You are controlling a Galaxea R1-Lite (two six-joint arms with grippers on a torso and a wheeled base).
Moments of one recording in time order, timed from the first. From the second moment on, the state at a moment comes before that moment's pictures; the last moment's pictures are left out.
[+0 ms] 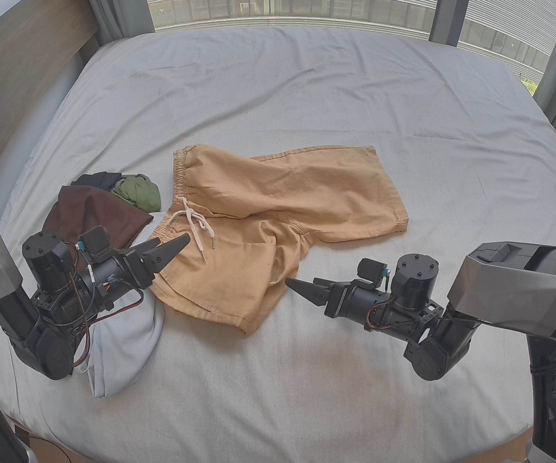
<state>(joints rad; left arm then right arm) -0.15 1.99 -0.47 -1.53 -0.50 -0.45 0.52 2.40 -0.87 -1.46 0.39 0.58</state>
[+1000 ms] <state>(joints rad) -0.17 1.99 -0.47 -1.54 -0.50 -0.46 0.55 2.52 -1.09 -1.38 0.39 0.60</state>
